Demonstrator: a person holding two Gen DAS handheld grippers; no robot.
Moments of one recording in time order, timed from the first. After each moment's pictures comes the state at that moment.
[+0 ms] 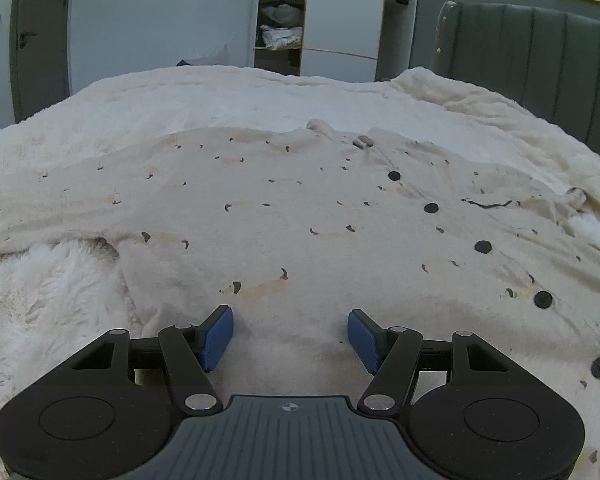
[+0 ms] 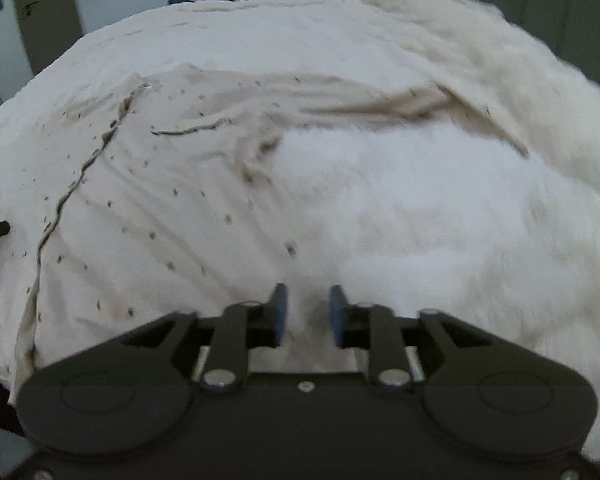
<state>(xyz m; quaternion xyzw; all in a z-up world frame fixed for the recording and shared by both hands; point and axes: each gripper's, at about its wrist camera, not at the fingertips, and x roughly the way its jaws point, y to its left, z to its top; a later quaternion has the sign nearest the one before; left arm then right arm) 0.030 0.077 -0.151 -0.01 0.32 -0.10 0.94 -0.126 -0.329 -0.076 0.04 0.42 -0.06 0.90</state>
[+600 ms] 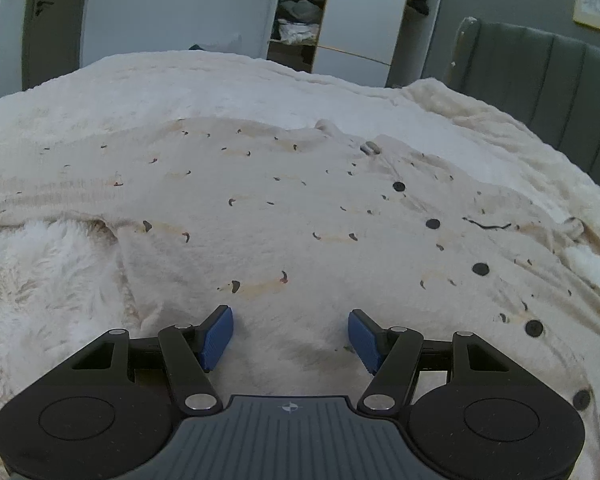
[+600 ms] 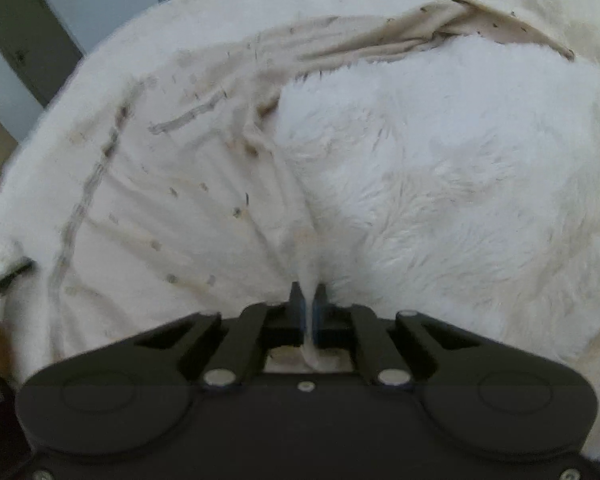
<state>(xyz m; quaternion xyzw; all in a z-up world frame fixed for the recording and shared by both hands) 0.036 0.080 -0.148 -0.06 0.32 -0.10 0.94 -0.111 -0.382 -0.109 0.21 0.45 0.00 0.87</state>
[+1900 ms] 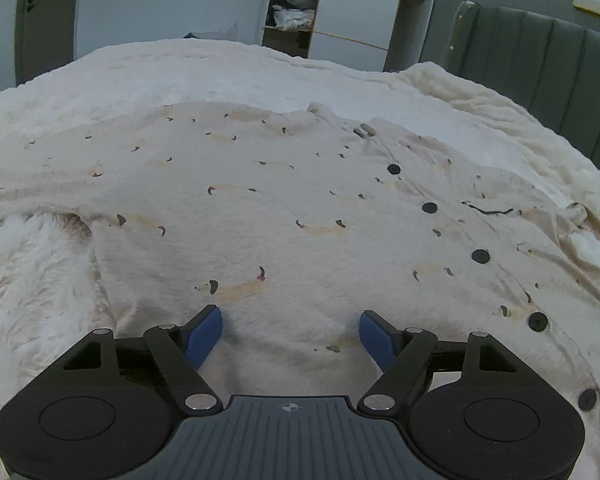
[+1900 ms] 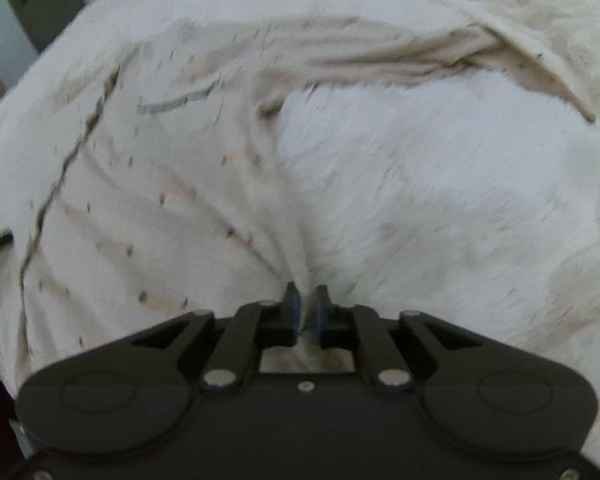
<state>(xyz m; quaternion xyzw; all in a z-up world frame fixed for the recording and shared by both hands) 0.044 0.066 -0.157 -0.04 0.34 -0.10 0.93 -0.068 -0.378 -0.105 0.13 0.49 -0.03 0.86</state>
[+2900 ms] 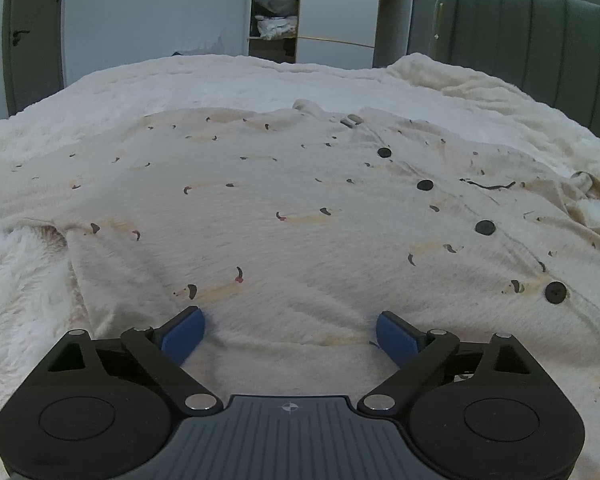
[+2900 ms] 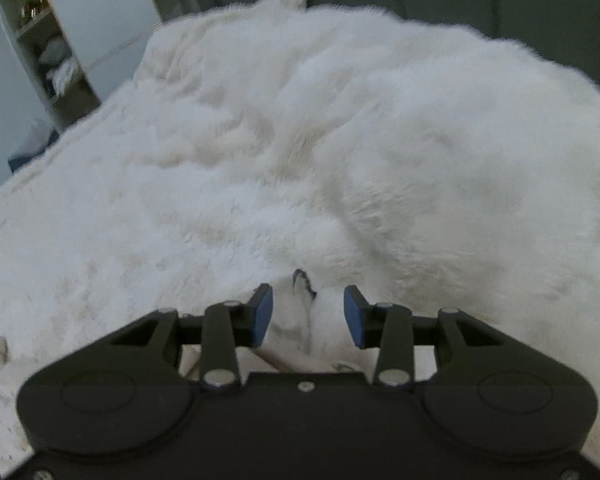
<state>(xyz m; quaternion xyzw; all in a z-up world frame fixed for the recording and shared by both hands) 0.047 0.047 -0.177 0.01 0.32 -0.10 0.94 0.082 -0.630 -0.103 0.24 0.37 -0.24 0.86</state>
